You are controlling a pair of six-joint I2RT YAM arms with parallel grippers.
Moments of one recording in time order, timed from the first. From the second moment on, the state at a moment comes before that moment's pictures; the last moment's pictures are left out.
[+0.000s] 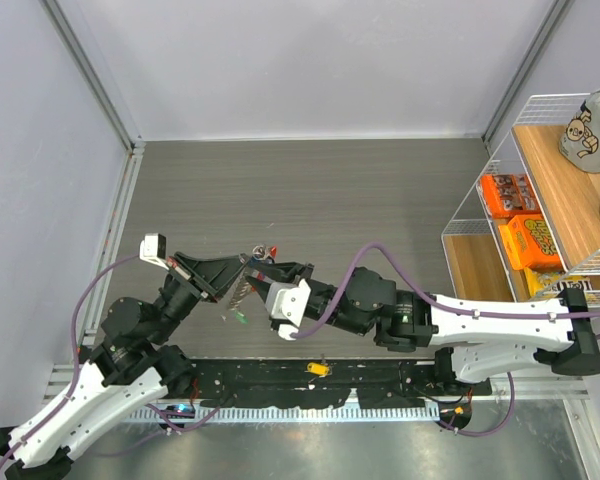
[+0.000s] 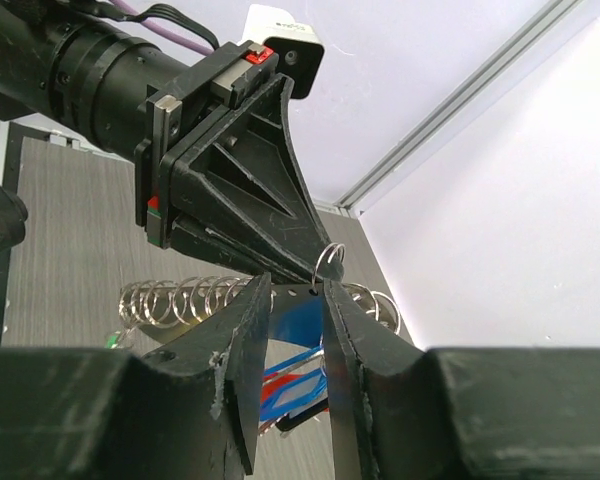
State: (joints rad) left arm -0.84 0.27 0.51 0.04 -0.12 -1.32; right arm 1.45 1.17 1.05 0.22 0.21 -0.65
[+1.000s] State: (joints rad) left arm -0.83 0.30 0.51 0.09 -0.13 -1.37; right arm 1.47 1.26 1.05 0.37 0.36 -0.80
